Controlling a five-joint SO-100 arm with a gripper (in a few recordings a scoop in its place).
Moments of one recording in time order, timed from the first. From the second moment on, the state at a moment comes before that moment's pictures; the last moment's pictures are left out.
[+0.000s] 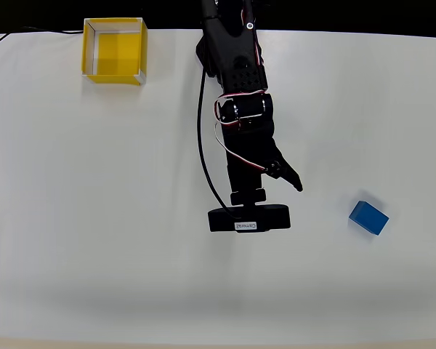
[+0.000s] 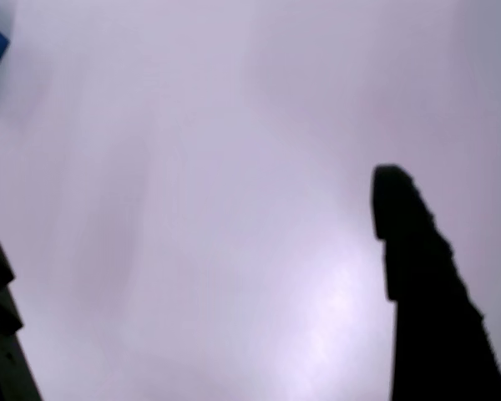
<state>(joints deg) -16.1 126.4 127.0 41.8 -87.0</state>
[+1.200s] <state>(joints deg) -36.6 63.5 76.4 32.0 -86.1</state>
